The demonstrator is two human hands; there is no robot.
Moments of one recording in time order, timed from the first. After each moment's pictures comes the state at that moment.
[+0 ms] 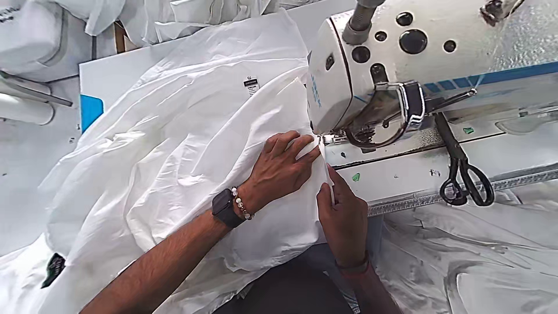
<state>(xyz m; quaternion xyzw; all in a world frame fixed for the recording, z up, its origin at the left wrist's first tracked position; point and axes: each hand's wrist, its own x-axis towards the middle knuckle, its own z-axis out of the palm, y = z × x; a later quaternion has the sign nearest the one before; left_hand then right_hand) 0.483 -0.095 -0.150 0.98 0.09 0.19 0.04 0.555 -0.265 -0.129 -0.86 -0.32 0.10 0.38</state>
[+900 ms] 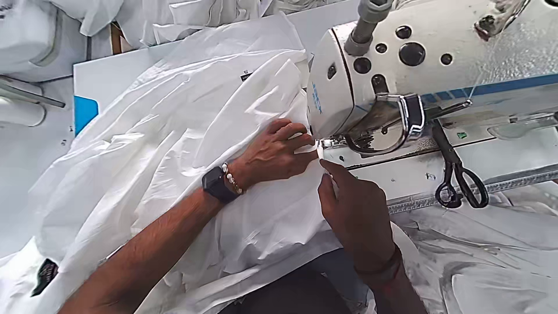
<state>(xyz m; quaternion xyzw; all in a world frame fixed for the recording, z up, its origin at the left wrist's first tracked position) 0.499 -0.045 -0.134 0.98 -0.08 0.19 0.06 0.586 -0.246 -0.080 -0.87 -0.44 0.04 0.22</state>
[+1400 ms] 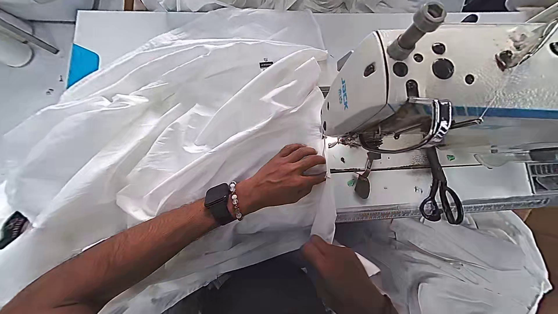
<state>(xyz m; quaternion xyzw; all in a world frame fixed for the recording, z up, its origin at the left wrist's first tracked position) 0.474 -0.104 -0.150 0.97 -0.02 0.17 0.17 0.557 -0.358 -0.119 -0.69 -0.66 0.24 0.16</state>
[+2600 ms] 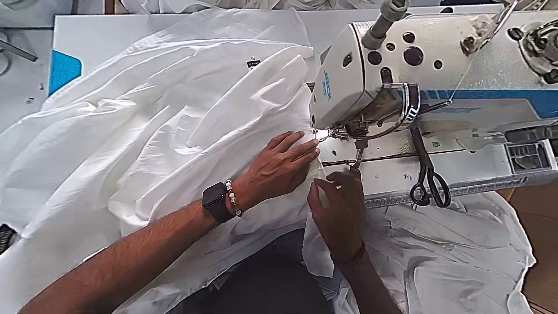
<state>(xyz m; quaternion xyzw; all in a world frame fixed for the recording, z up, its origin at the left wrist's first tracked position) 0.477 -0.104 -0.152 0.98 0.05 0.17 0.13 0.572 -0.288 -0.129 -0.83 -0.49 -0.05 0.26</state>
